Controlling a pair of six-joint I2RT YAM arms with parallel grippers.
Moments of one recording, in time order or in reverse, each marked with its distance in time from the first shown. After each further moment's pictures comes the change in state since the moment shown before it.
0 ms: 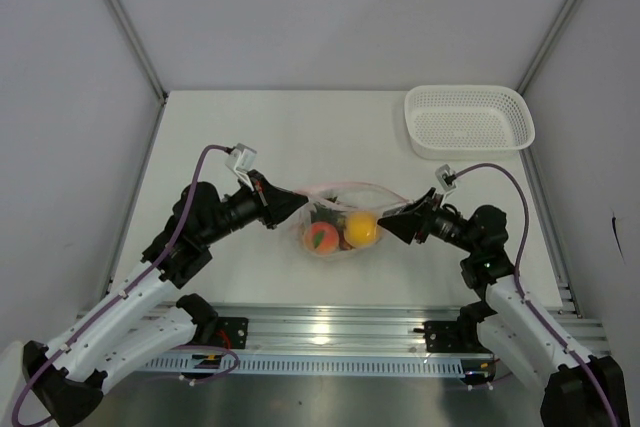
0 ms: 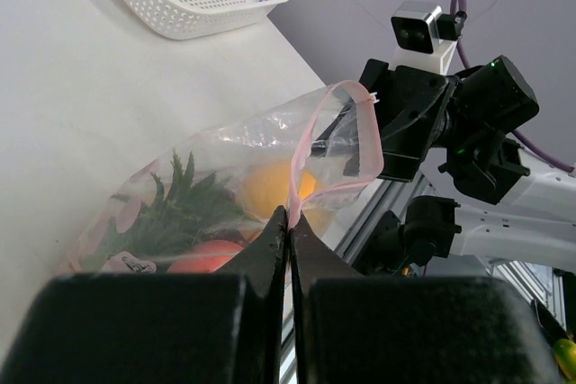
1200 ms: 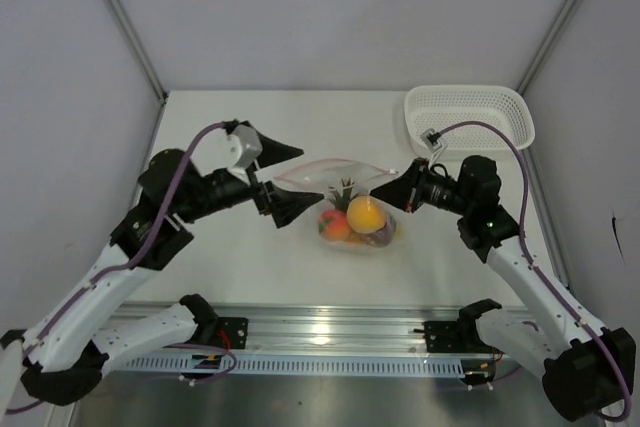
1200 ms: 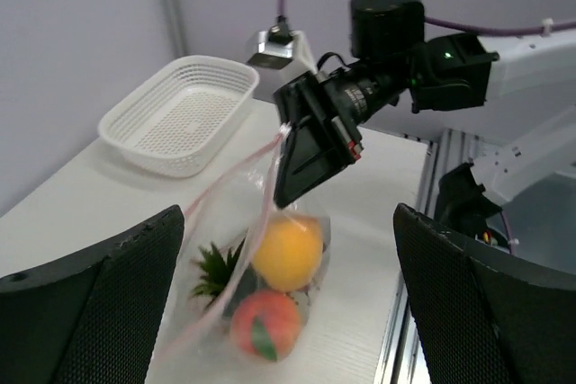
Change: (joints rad) left arm -0.076 0.069 0.409 -0.181 0.098 0.505; right arm 0.062 0.196 0.412 -0.402 0.064 -0.037
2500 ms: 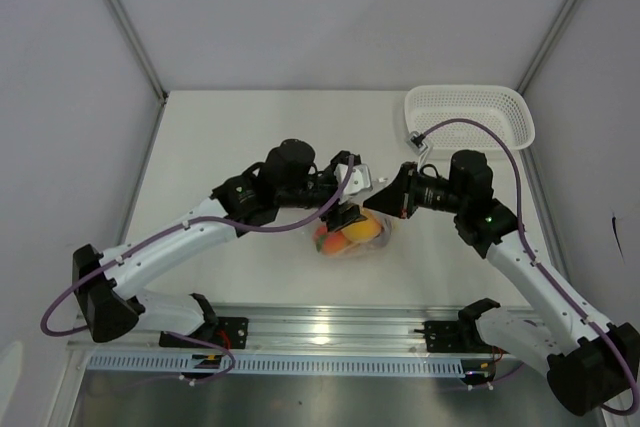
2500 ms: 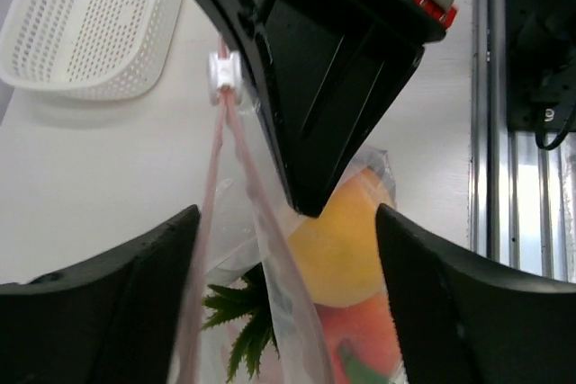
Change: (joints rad) left arm -0.200 0.499 0.125 -0.123 0.003 0.478; right arm 0.091 0.035 0.105 -0.201 -0.049 -0.074
